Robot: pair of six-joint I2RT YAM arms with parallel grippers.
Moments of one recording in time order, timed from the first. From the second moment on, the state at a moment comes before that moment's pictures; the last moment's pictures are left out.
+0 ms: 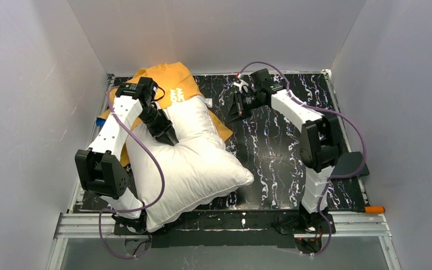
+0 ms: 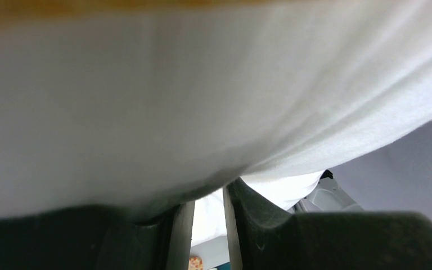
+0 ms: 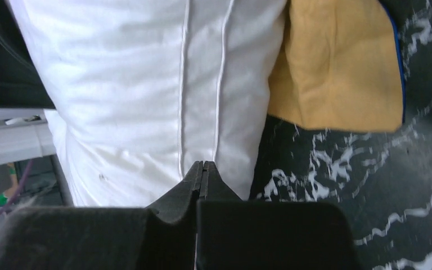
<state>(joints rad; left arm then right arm) -0.18 1.62 1.57 -1.45 0.34 -0.70 0.41 2.00 1.64 -0.56 -0.91 0.38</state>
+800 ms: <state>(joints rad) -0.17 1.51 1.47 -1.39 0.39 -0.65 0.46 2.43 2.05 -0.51 -0.72 0.41</state>
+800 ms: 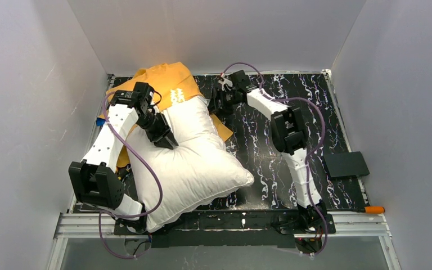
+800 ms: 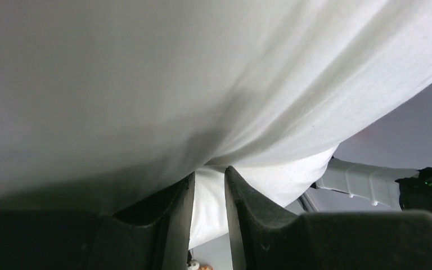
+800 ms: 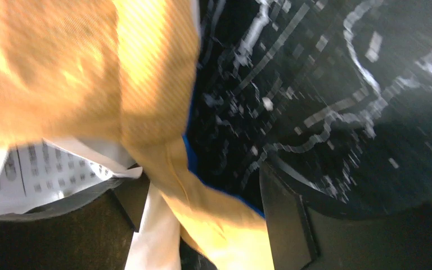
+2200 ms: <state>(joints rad) -0.34 1.89 2.03 -1.37 0.43 -0.69 0.38 1.49 1.54 -1.16 -0.21 0.21</state>
